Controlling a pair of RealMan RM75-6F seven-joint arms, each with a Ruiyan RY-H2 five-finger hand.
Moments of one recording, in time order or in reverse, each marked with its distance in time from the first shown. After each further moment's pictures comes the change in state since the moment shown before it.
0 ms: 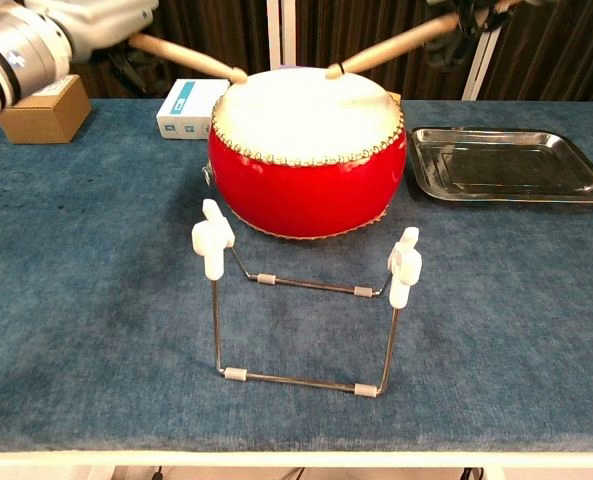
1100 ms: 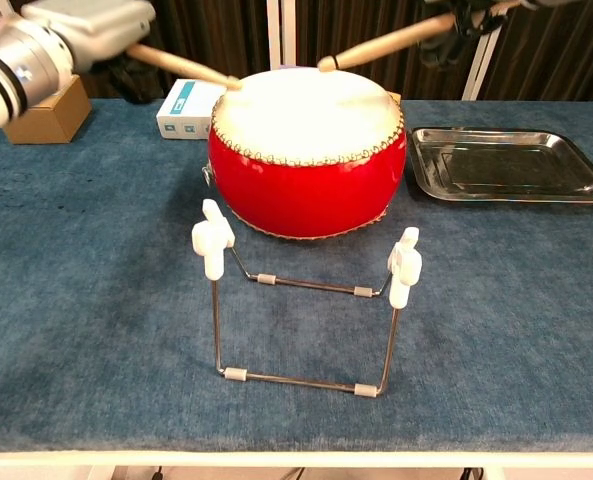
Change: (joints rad) left arm 0.002 0.003 0.009 -0.012 -0.031 0.073 0.037; right arm -0.041 -0.053 0.014 0.056 -0.026 -0.016 -0.001
